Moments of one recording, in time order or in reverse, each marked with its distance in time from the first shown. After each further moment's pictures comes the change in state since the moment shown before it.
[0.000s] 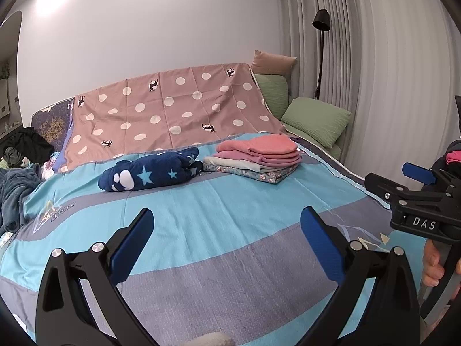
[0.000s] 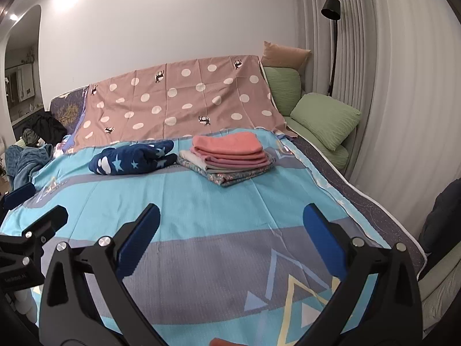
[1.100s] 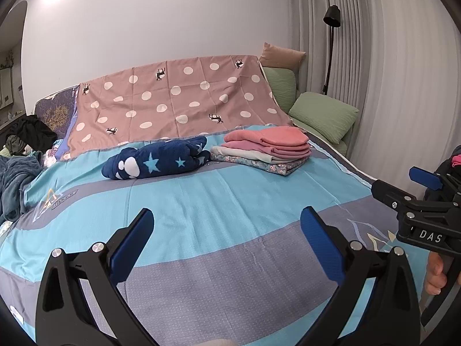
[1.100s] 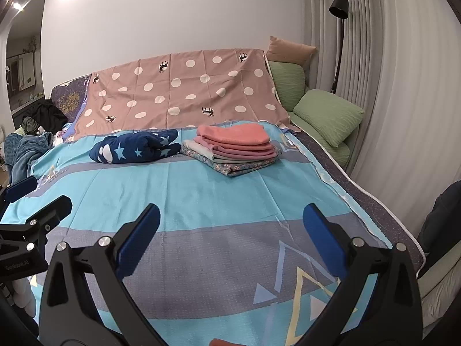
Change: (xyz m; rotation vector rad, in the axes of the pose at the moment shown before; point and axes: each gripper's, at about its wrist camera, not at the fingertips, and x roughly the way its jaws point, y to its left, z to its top) left arm 0.013 0.018 -0.007 -0.038 0.042 0.016; right arm 0.009 0.017 -0.009 -0.037 0.035 -0.004
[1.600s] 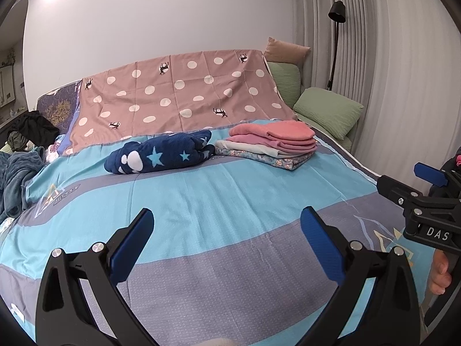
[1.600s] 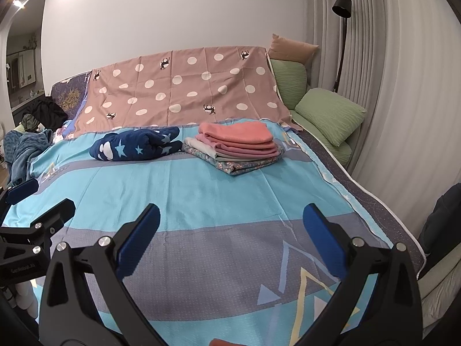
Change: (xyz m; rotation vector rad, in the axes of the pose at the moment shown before) left arm 0.011 0.008 -0.005 -0.006 0.028 0.017; right arm 0.005 0.006 0.000 -0.009 0.008 0.001
